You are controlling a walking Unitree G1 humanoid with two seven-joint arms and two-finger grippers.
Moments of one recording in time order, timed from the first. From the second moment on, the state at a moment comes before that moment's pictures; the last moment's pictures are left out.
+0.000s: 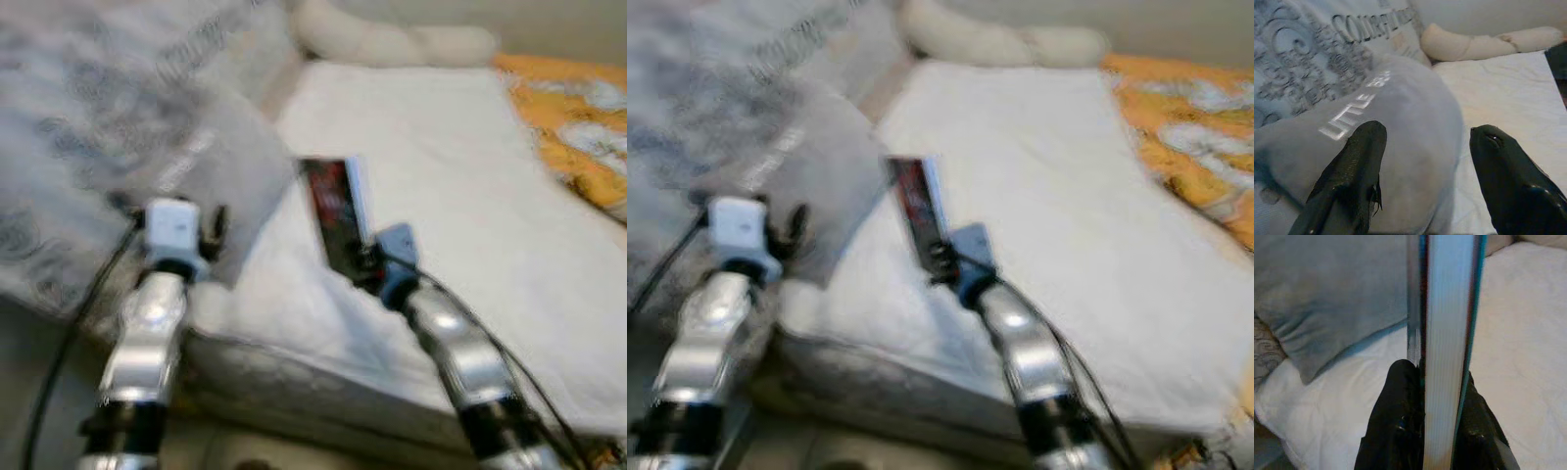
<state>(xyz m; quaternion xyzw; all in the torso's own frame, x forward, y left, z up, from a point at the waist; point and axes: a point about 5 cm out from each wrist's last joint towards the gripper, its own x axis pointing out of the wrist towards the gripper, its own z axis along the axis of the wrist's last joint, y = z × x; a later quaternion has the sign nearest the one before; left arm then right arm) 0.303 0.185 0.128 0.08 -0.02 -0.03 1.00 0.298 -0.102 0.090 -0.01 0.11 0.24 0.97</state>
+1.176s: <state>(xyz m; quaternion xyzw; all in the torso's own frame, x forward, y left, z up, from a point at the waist) 0.264 0.199 0.116 0.12 0.10 -0.29 0.94 0.343 -0.104 0.068 0.30 0.30 0.12 0.90</state>
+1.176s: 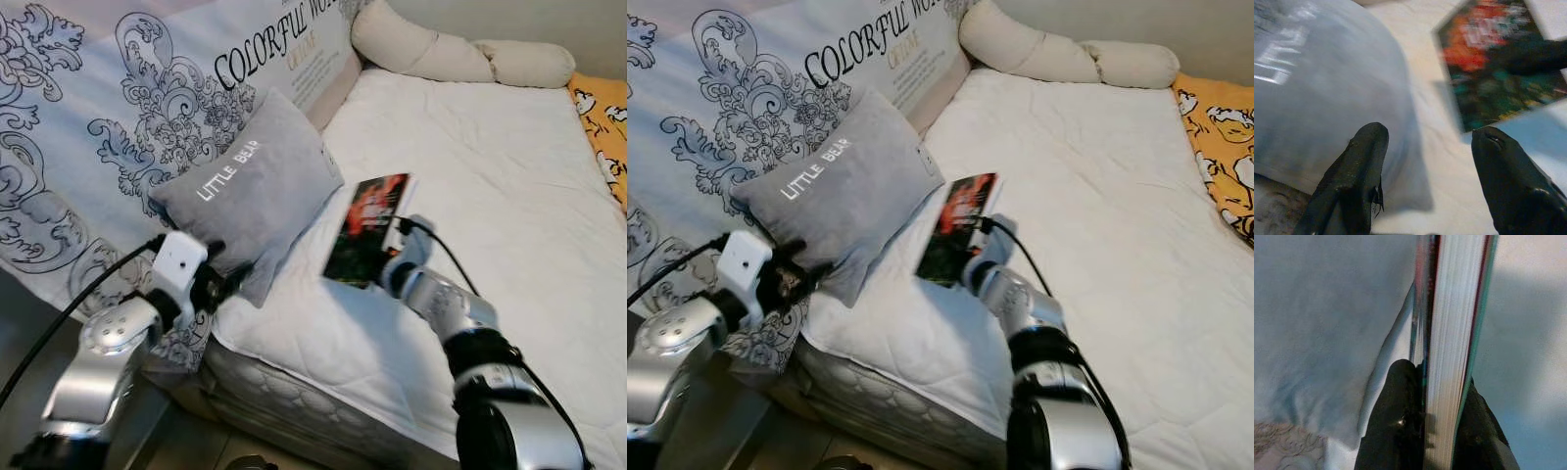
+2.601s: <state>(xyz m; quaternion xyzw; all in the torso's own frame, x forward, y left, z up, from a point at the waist) 0.221 0.184 0.131 0.13 0.21 -0.45 0.86 0.335 -0.145 0.031 0.31 0.36 -0.04 0.88</state>
